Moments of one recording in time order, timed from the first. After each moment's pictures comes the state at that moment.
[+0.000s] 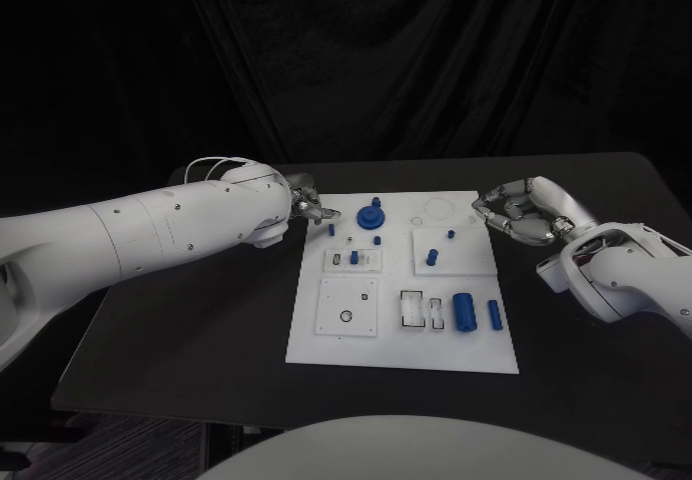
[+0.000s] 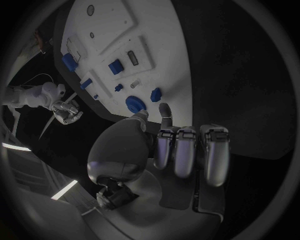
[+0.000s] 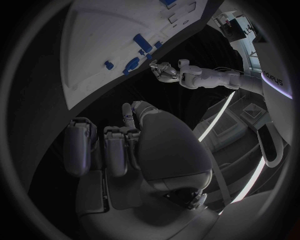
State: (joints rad) left arm 1.31 -0.53 -0.20 1.13 -1.13 -0.04 -0.43; left_hand 1.05 0.03 0.06 0.28 0.15 0.96 0.04 0.46 1.14 1.46 -0.03 1.57 1.31 1.47 -0.06 1.57 1.31 0.01 1.47 -0.06 1.57 1.31; right arm 1.23 -1.02 -0.25 1.54 -0.91 -0.62 0.26; right_hand 1.45 -0.02 0.23 0.26 0.46 0.88 0.12 0.27 0.26 1.47 0.03 1.57 1.31 1.46 -0.04 1.56 1.31 0.05 1.47 0.07 1.39 1.31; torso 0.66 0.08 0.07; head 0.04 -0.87
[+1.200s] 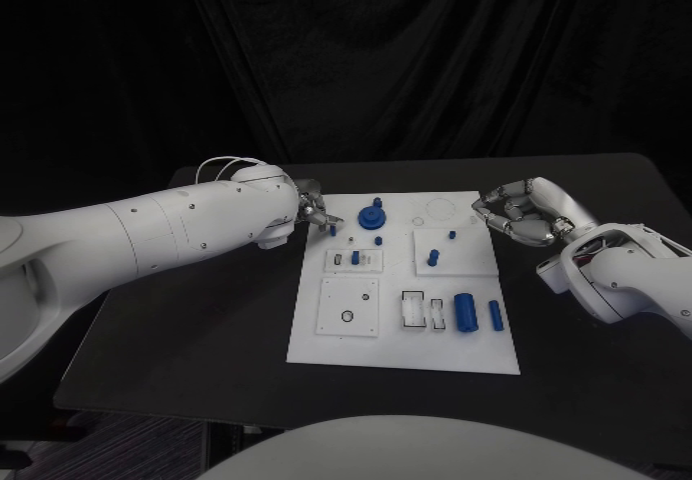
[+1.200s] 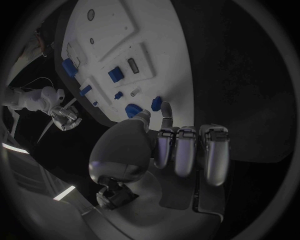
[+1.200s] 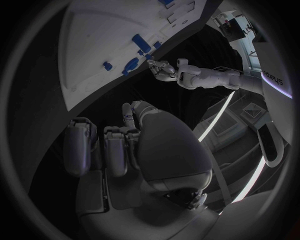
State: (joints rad) left arm 1.31 -0.49 -0.20 1.09 -1.14 0.03 -0.43; left_hand 1.09 0.05 0.04 0.28 0.20 0.96 0.05 0.35 1.08 1.46 -0.02 1.57 1.31 1.47 -0.05 1.57 1.31 0.01 1.47 -0.05 1.57 1.31; right arm 1.23 -1.02 -0.25 1.54 -0.91 -0.62 0.26; right_hand 1.46 -0.02 0.24 0.25 0.47 0.88 0.12 0.27 0.26 1.47 0.03 1.57 1.31 1.46 -0.04 1.56 1.31 0.05 1.47 0.07 1.39 1.31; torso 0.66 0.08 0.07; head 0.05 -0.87
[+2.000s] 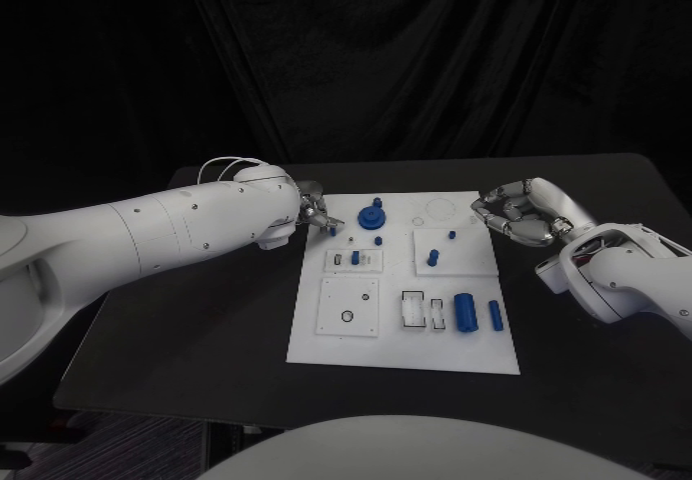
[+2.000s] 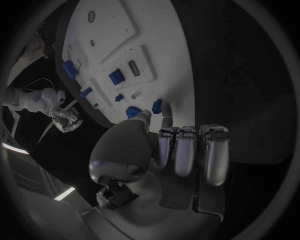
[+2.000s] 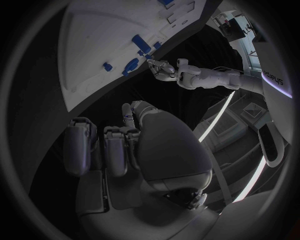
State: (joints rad) left arm 1.31 -0.48 -0.21 1.08 -1.14 0.04 -0.42; left_hand 1.10 0.06 0.04 0.28 0.22 0.96 0.05 0.33 1.08 1.47 -0.01 1.57 1.31 1.47 -0.05 1.57 1.31 0.01 1.47 -0.05 1.57 1.31; right arm 1.23 -1.02 -0.25 1.54 -0.91 -0.61 0.25; right_hand 1.46 -0.02 0.24 0.25 0.48 0.88 0.12 0.27 0.26 1.47 0.03 1.57 1.31 1.46 -0.04 1.56 1.31 0.05 1.47 0.07 1.38 1.31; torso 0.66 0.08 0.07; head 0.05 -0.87
